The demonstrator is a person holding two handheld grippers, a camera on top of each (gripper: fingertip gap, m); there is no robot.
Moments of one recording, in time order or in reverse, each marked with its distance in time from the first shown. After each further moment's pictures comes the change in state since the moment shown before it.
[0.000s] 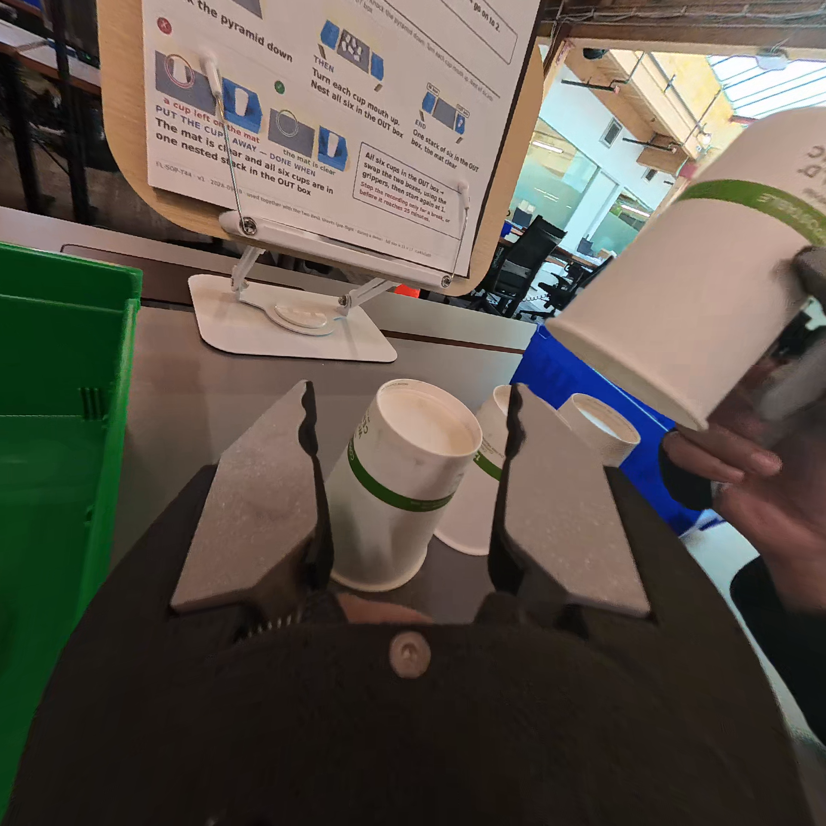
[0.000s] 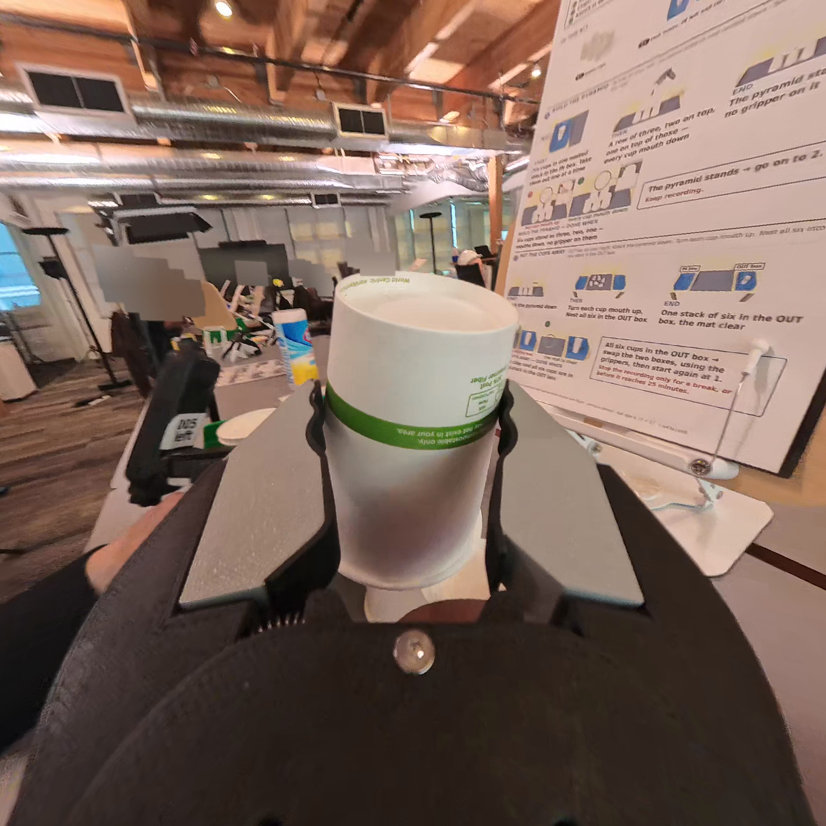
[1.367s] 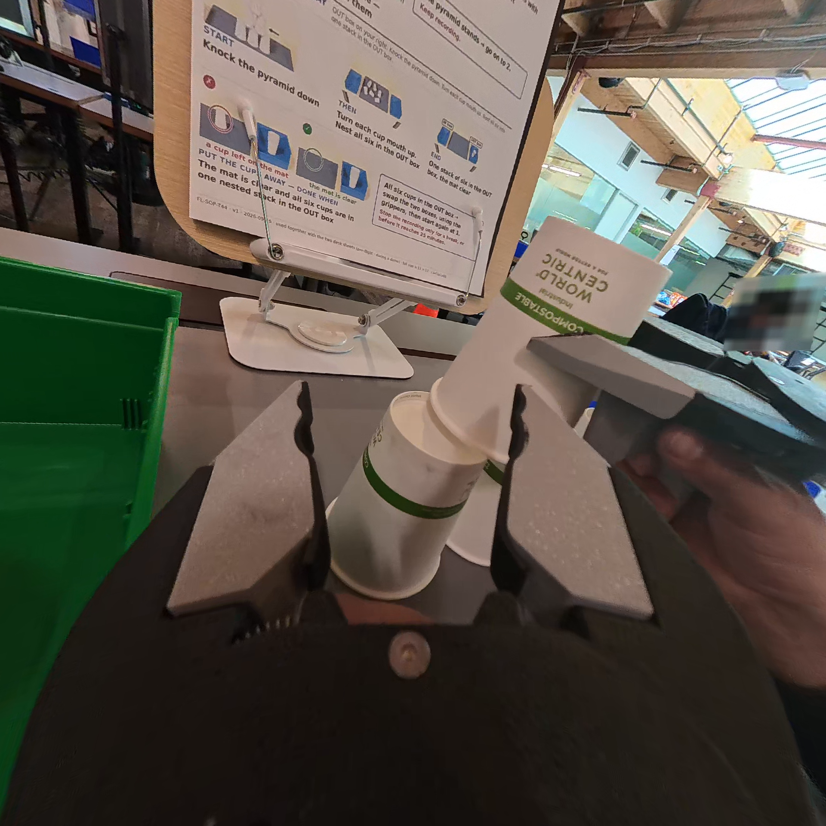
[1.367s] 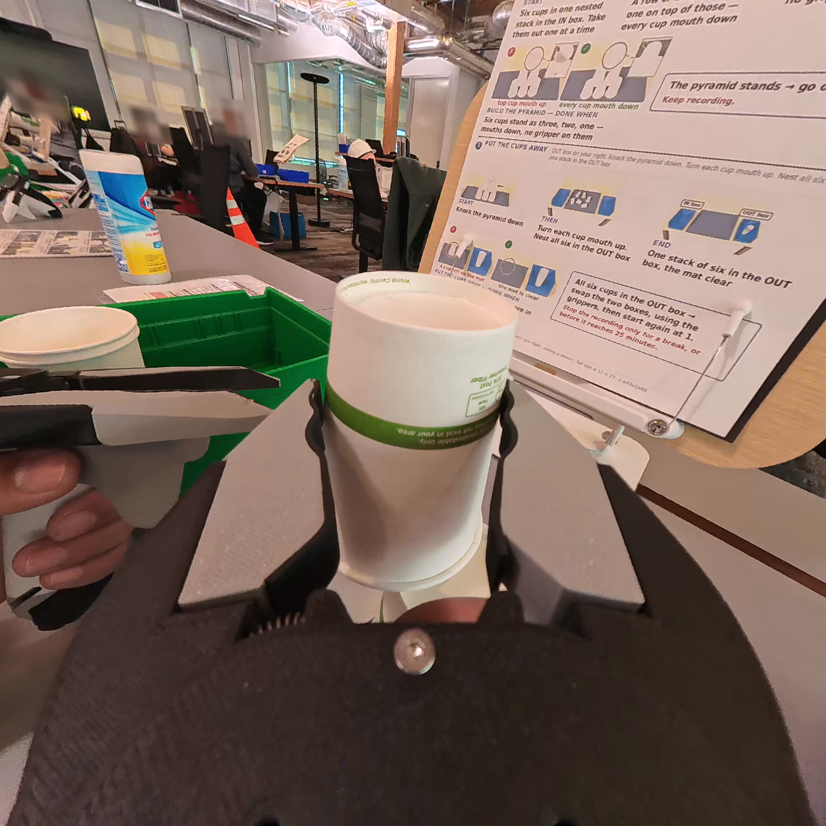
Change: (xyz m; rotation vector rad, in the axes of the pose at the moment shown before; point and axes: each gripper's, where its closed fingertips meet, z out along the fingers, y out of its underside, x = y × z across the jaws) left arm -0.005 -0.008 -0.005 0.051 -0.049 0.025; right arm 0.013 0.067 0.049 -0.220 0.265 -0.246
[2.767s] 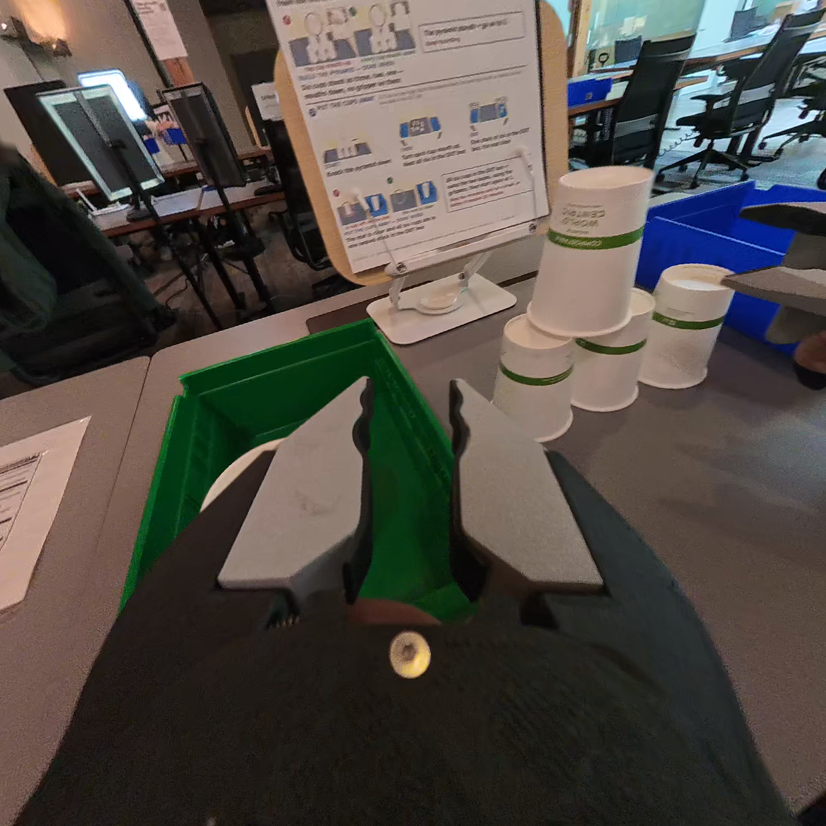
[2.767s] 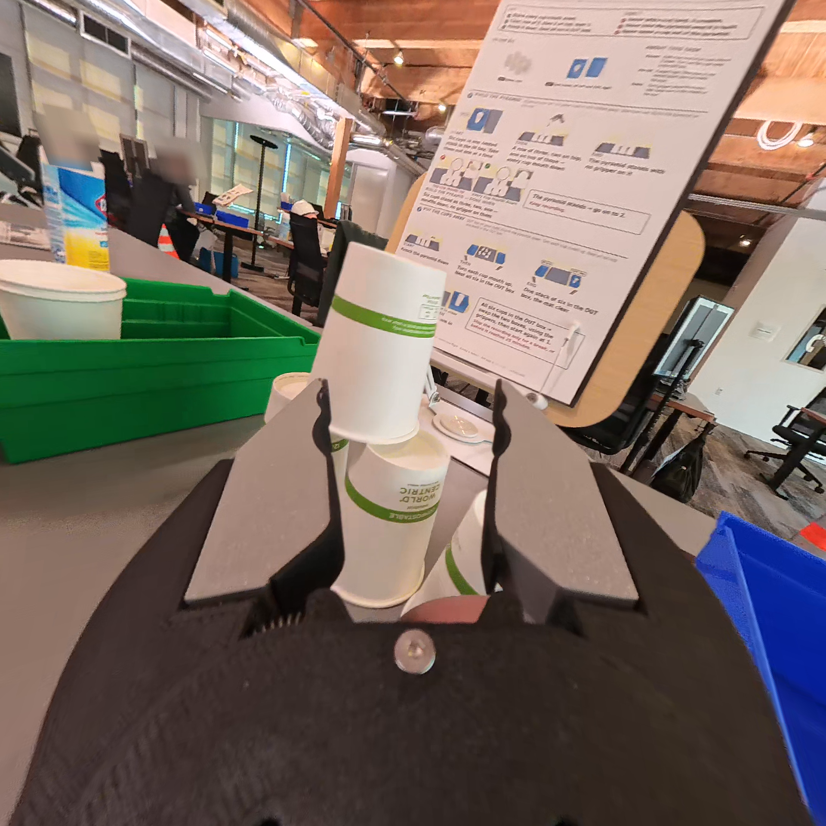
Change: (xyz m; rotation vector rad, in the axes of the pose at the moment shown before) left arm -0.036 -0.069 -0.146 -0.157 -0.108 0.500; right arm 0.007 0.007 -0.105 0.156 0.154 -0.173
